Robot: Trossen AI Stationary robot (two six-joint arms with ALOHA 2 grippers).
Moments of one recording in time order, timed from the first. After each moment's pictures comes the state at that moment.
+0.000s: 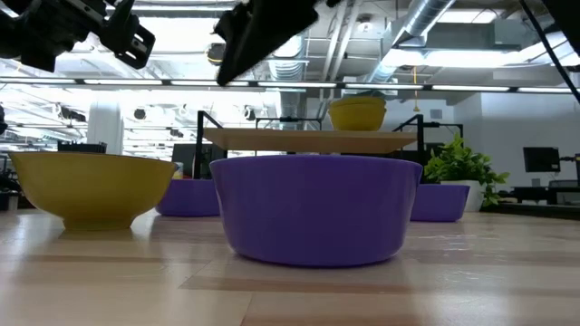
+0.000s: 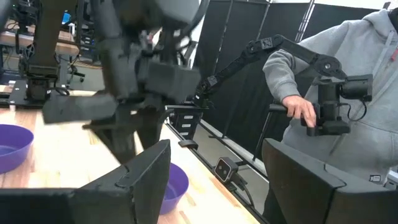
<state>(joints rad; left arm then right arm) 0.09 0.37 0.21 0.38 0.73 -0.24 0.21 2.19 2.05 -0.96 -0.13 -0.42</state>
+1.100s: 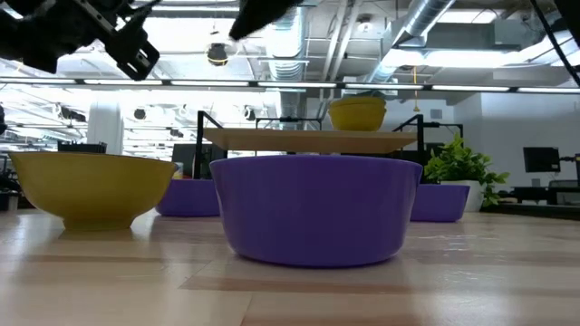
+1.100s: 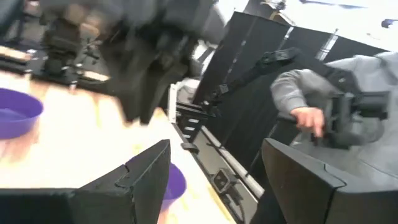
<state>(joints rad) 0.09 0.41 0.21 0.41 0.64 -0.43 0.17 2.08 2.06 -0.96 -0.02 -0.39</state>
